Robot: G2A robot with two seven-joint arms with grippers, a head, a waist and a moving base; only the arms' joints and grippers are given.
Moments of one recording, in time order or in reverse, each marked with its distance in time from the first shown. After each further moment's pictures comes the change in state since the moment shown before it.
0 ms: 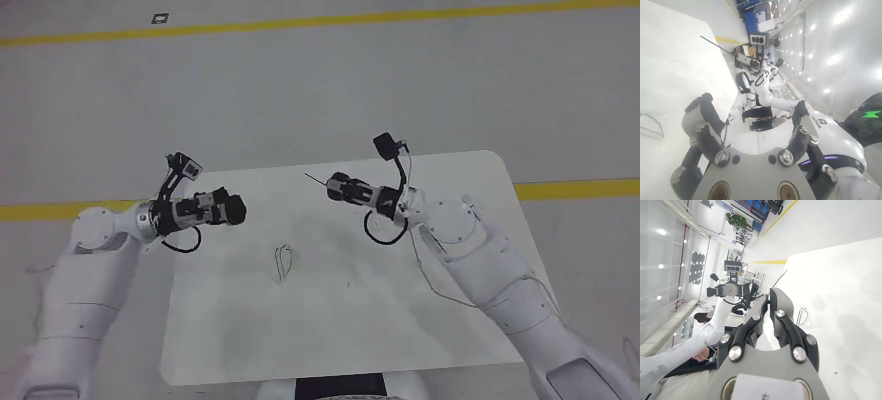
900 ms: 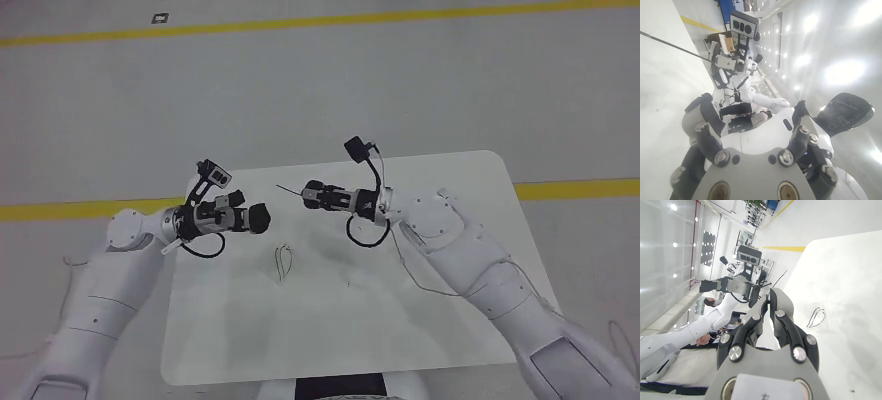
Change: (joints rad) left arm -0.052 0.017 0.224 0.026 -0.248 0.000 0.000; right arm 0.113 -0.051 -0.127 0.134 0.063 -0.139 0.056
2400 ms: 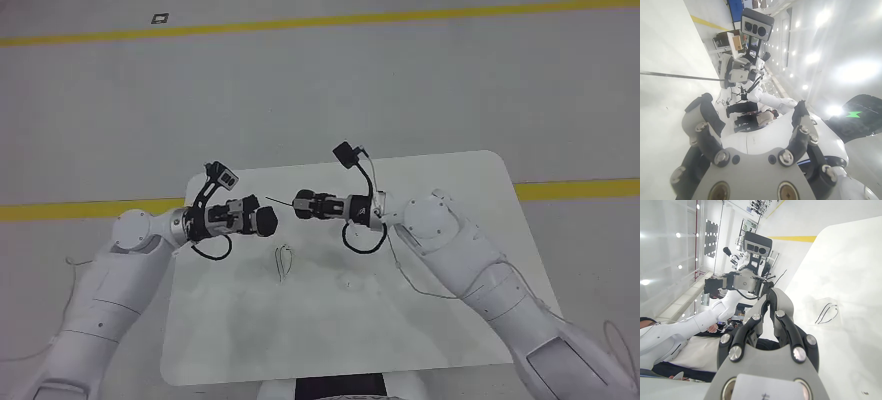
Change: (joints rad) left arm 0.022 0.001 -0.002 -0.066 0.107 0.010 0.076; right arm -0.003 -0.016 -0.003 -0.021 0.042 -0.010 0.082
